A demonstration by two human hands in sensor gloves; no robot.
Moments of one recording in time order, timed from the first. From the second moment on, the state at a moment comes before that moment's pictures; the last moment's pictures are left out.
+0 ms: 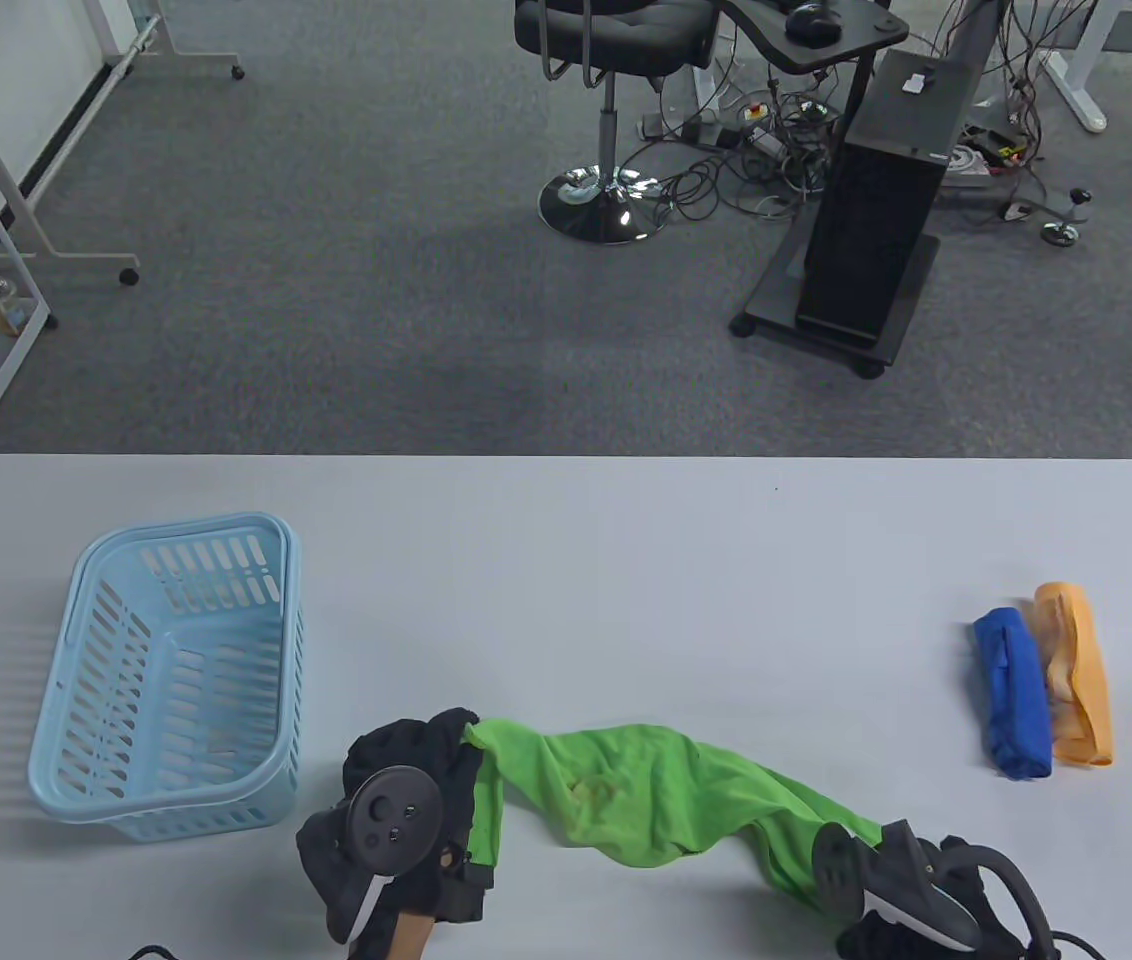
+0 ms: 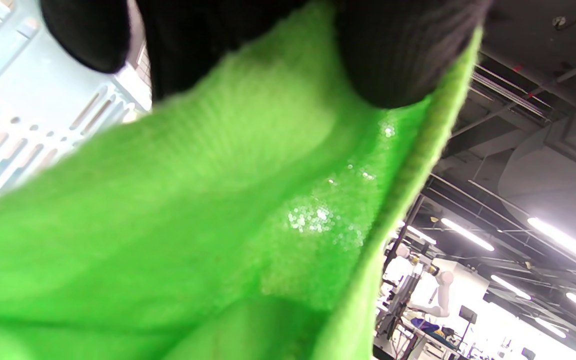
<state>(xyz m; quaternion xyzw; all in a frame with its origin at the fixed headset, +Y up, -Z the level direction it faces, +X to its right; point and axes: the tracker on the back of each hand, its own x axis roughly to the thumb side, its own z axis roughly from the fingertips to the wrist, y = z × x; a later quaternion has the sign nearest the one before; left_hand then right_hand) -0.158 -0.696 -0.235 0.18 0.05 0.26 0.95 0.240 -0.744 -0.201 -0.03 -0.23 -0.96 0.16</state>
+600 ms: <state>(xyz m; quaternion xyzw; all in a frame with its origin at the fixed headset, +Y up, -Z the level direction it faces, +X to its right) -0.153 -0.688 -0.233 0.17 0.02 0.27 0.95 0.249 -0.729 -0.221 0.02 -0.11 -0.99 0.13</state>
